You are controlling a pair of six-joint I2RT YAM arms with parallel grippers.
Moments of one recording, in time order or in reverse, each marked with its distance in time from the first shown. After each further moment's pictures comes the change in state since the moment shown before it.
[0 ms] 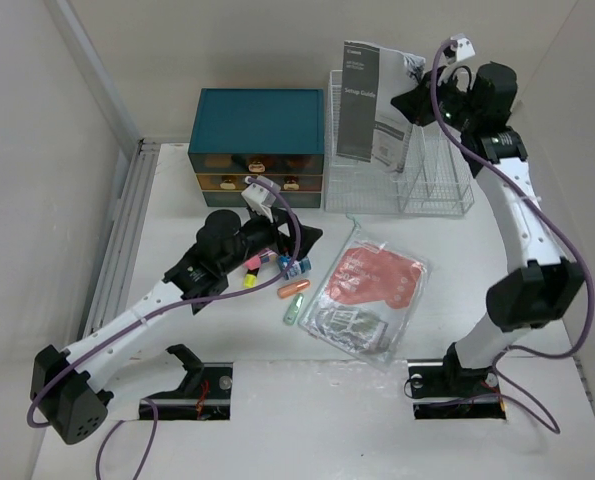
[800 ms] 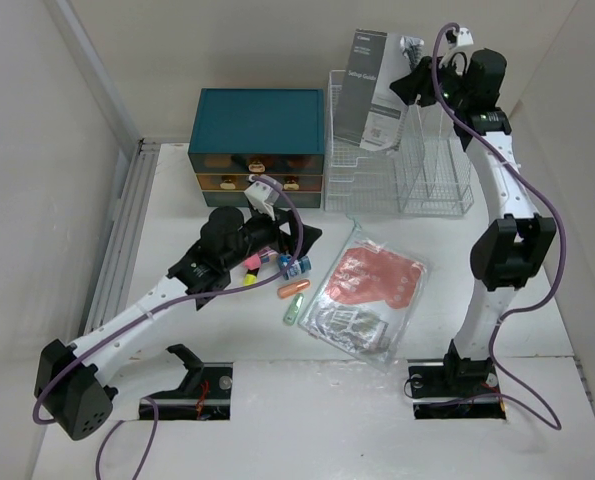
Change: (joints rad) left arm 0.026 0.036 0.000 -0.001 0.030 0.010; right arm -0.065 0.396 0.311 0.071 -0.037 0.130
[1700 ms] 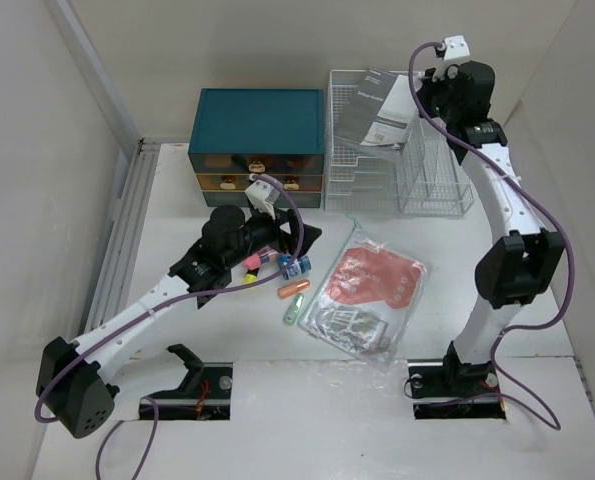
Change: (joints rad) left arm 0.007 0.019 0.000 0.001 0.003 -0.008; right arm 0.051 -0.155 -0.179 -0.076 0.436 -0.285
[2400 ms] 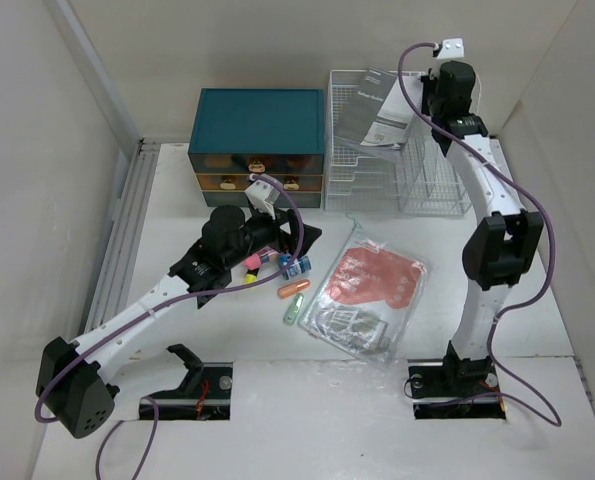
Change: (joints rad) left arm 0.000 0.000 0.000 0.000 0.002 0.000; right arm 0.031 0.168 0.106 0.013 0.418 -0.051
